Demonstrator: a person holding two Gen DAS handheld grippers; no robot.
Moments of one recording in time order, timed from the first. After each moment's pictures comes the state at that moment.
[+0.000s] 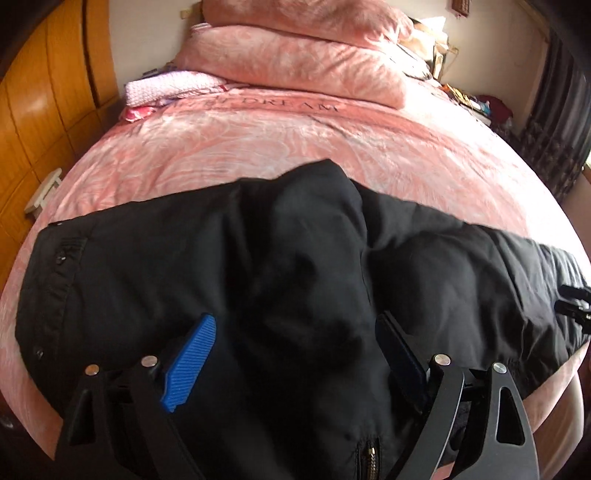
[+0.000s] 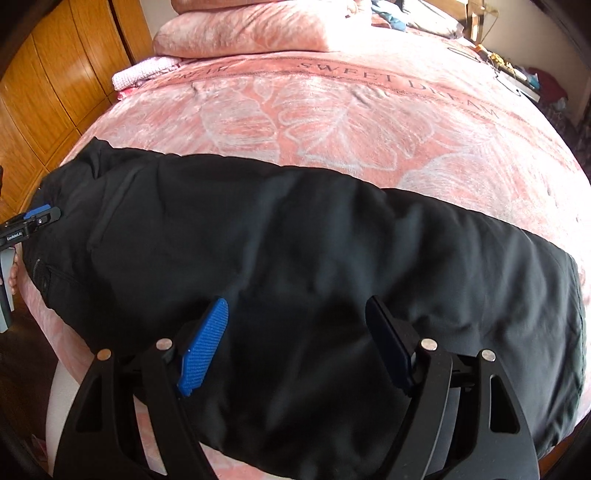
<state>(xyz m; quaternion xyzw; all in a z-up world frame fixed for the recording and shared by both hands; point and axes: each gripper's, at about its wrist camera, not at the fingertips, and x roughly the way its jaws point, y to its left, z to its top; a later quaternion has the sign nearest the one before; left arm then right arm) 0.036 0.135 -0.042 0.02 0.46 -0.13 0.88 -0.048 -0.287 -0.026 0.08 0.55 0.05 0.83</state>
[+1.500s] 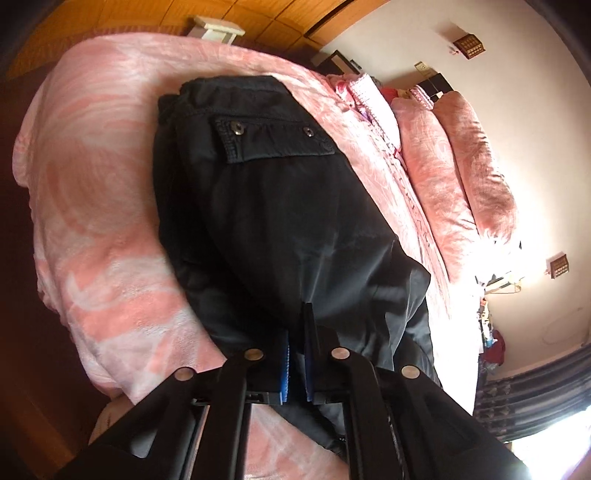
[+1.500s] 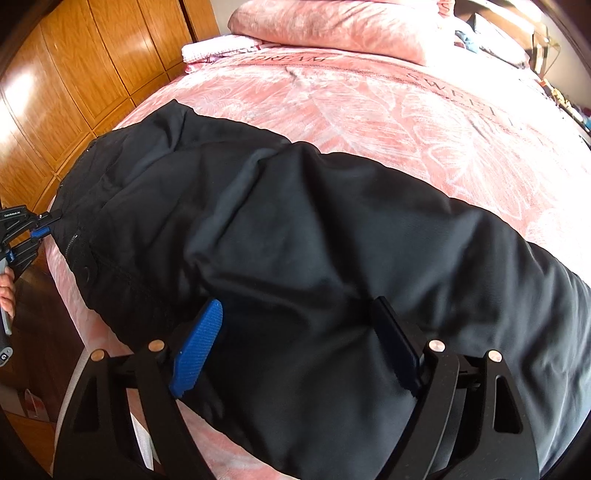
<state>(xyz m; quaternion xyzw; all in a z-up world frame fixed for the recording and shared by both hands) -0.058 0.254 -0.073 -0.41 0.40 0.06 0.81 -0.022 -0.184 -0.032 0.05 0.54 0.16 0.82</state>
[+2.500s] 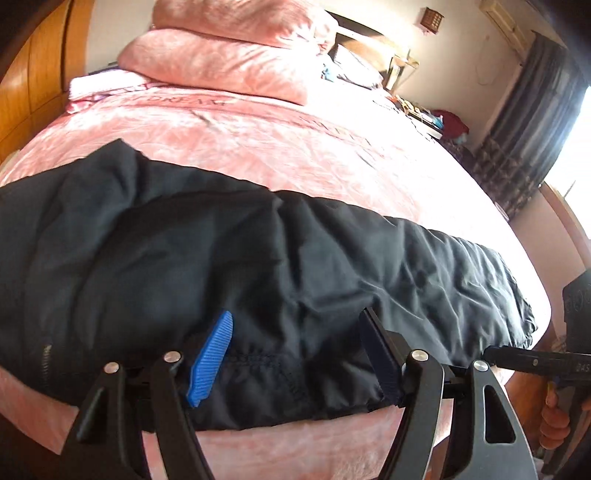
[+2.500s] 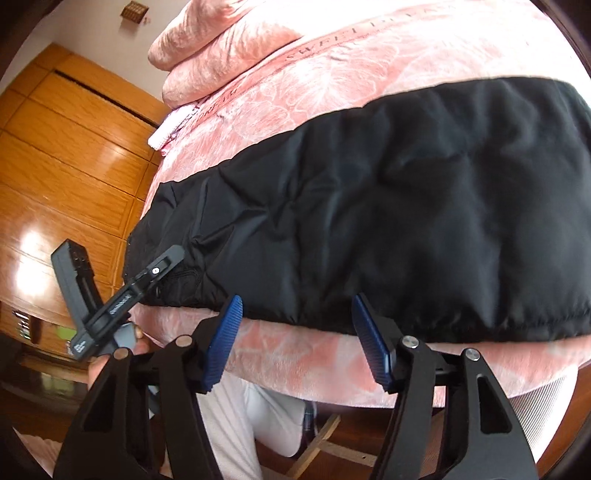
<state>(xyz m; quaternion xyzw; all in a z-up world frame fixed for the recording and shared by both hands) -0.042 -0.033 -0.052 -0.03 0.47 -0.23 0.85 -0.132 -0.334 -0.018 0.36 0.54 0.12 0.75</state>
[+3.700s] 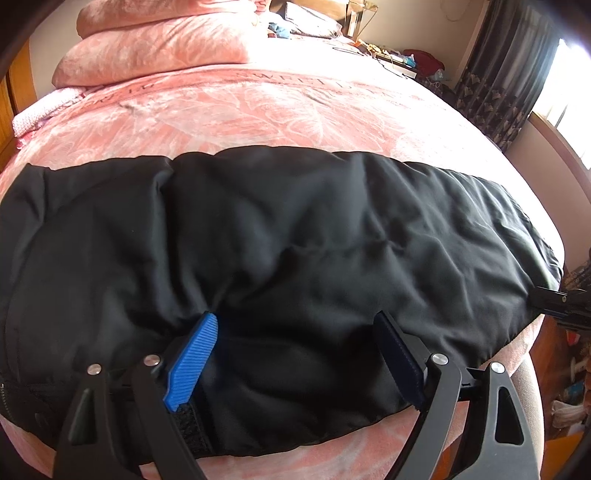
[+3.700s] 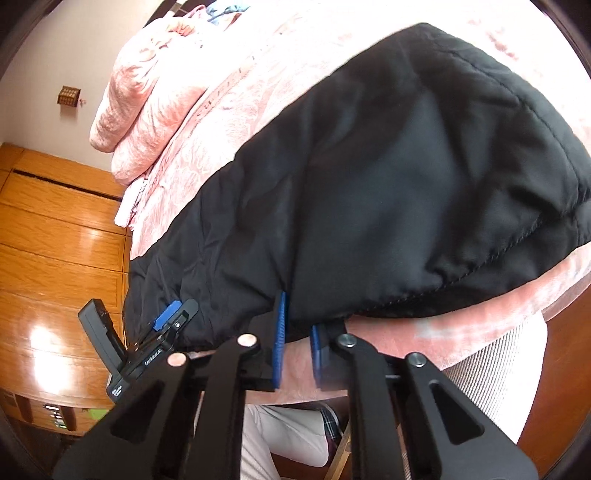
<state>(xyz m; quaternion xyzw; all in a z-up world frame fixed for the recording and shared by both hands) -0.050 -0.113 -0.082 0.06 0.50 -0.26 0.82 -0.182 -0.422 -0.031 0.45 0.52 0.00 0.73</state>
